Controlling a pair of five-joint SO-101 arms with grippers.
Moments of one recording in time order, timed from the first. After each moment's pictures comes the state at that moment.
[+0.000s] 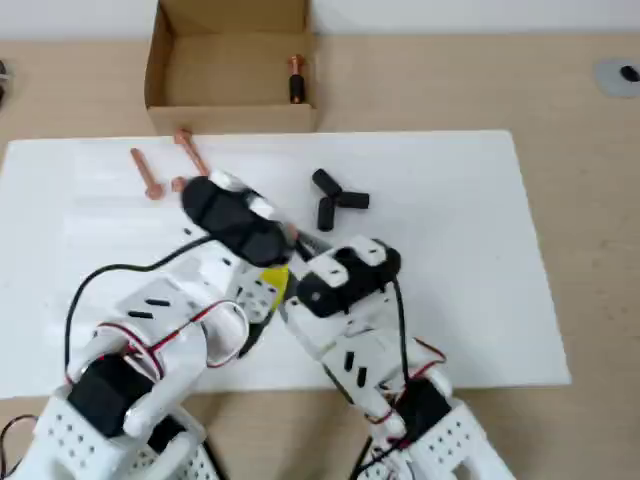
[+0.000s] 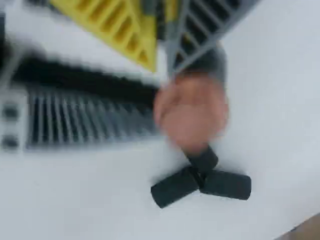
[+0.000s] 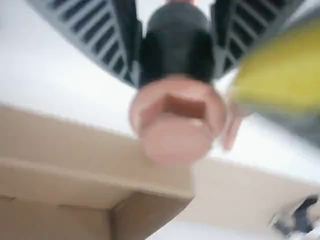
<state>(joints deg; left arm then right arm) 35.3 -72.0 47.6 62.5 -12.6 -40.3 -100.7 97.2 17.3 -15.6</state>
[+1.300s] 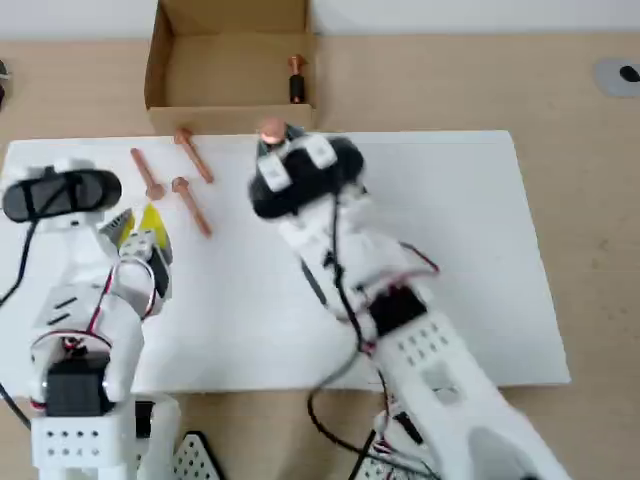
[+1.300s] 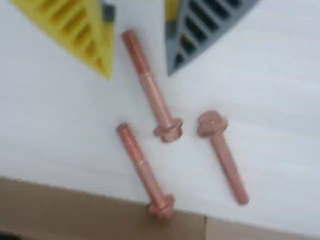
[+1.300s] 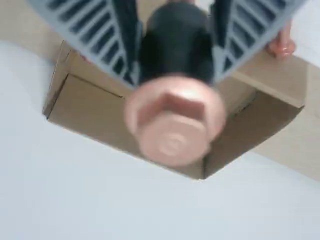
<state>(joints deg) -4.6 -79.9 60.4 54.8 -0.5 -33.1 -43.5 58.2 -3.0 2.7</state>
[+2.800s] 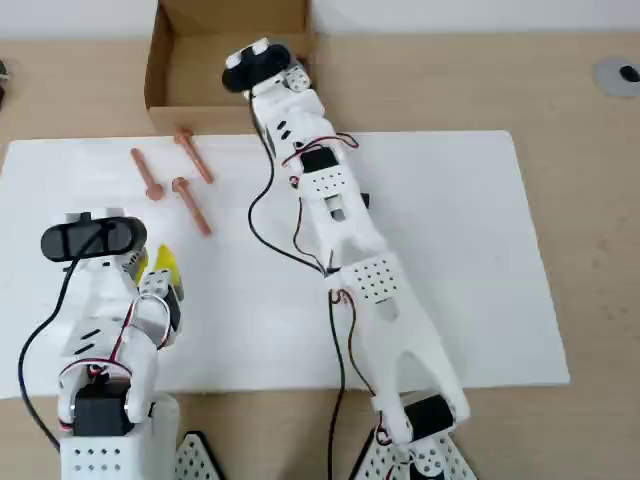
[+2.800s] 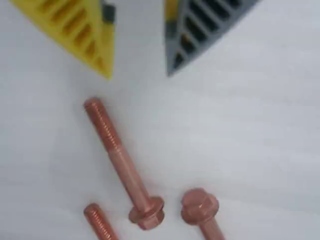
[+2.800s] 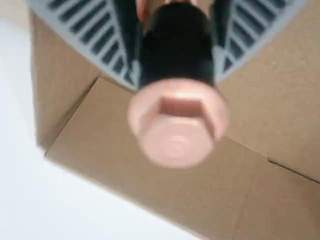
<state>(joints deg) -4.7 -100.7 81.9 56.6 -3.2 -23.0 89.2 -80.7 6.9 13.4</state>
